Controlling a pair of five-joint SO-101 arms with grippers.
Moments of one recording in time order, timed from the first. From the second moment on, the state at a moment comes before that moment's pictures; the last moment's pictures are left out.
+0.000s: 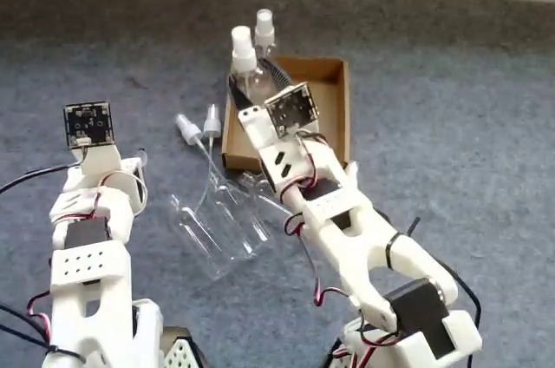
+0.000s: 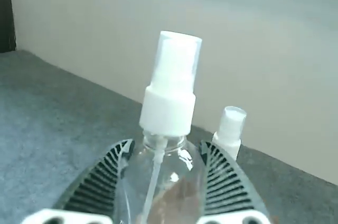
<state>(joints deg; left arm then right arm) -19.4 -51.6 70.8 29.3 0.2 -30.8 -8.9 50.7 -36.8 10.2</state>
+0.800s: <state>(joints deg) 7.5 -85.9 72.6 41.5 -6.5 -36.0 -26.4 25.8 23.6 -7.3</state>
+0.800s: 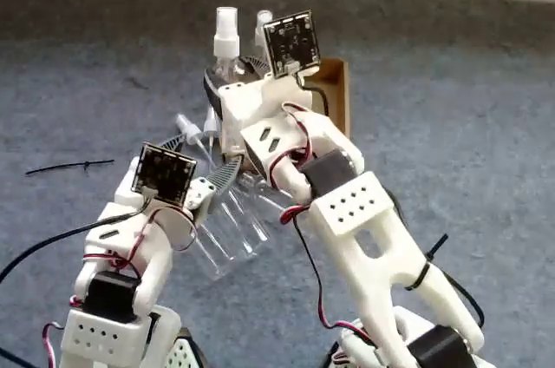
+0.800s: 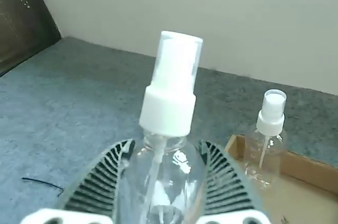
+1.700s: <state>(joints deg) 7.0 -81.1 73.8 40.7 -6.5 -31.1 -21.9 26.7 15.1 -7.3</state>
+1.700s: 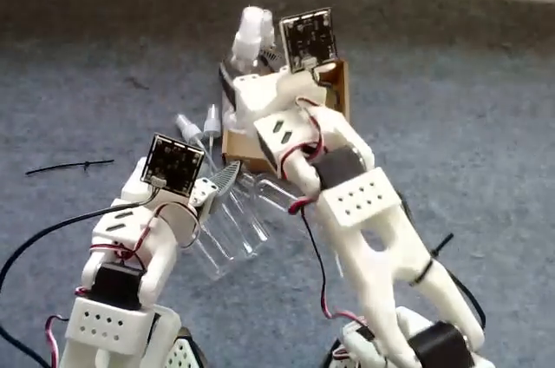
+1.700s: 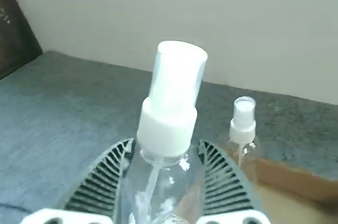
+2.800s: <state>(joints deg) -14.2 -81.1 76.1 36.5 -6.5 -27.6 0.4 45.9 -30.9 1.7</state>
